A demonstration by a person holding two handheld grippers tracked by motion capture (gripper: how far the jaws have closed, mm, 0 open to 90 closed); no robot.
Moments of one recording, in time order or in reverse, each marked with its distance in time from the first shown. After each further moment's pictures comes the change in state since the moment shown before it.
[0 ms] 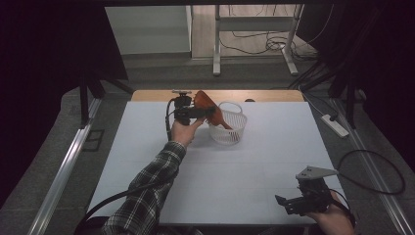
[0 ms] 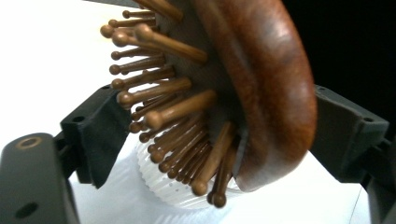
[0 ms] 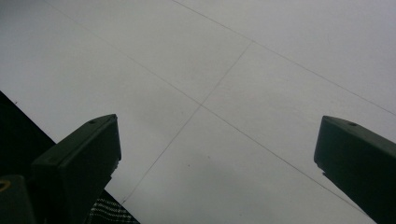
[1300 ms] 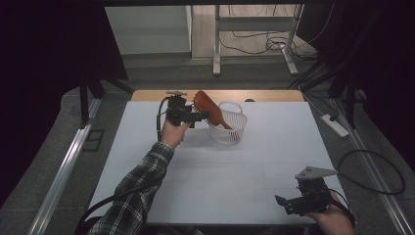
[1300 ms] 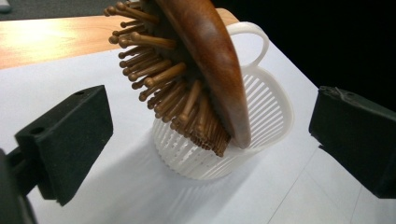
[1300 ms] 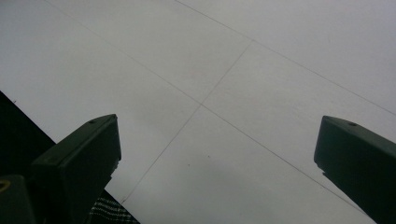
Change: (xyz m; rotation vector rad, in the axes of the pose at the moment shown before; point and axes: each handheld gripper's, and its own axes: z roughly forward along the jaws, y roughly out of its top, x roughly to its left) left arm -0.002 -0.001 -0.031 0.035 0.002 0.187; right arm 0.001 0.000 0.001 0.002 -0.004 -0.004
